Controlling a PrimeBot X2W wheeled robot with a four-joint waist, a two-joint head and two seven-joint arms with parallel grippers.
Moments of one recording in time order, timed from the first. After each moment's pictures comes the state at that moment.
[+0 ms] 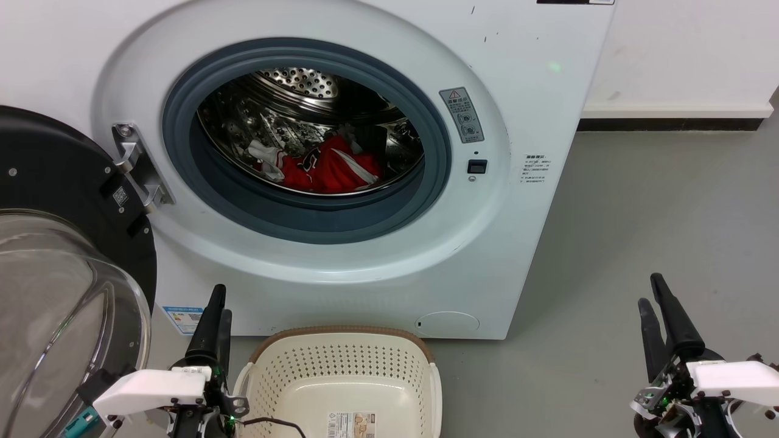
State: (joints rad) left arm -0.09 0.05 0.07 0.25 -1.52 -0.13 0.06; right arm -0.07 -0.05 -0.09 0.24 1.56 0.13 0.05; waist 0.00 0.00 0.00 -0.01
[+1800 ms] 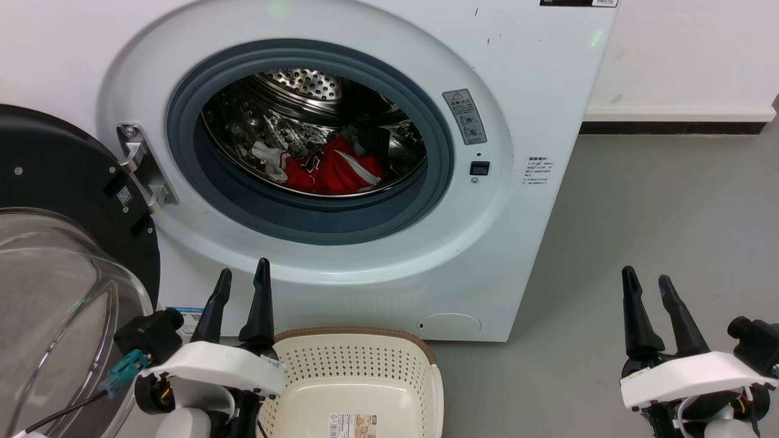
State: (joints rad) left arm -0.12 0.05 -0.03 0.19 -0.55 -0.10 -0.14; right arm -0.05 -0.05 -0.04 0.15 0.52 0.13 -0.14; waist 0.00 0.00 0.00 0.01
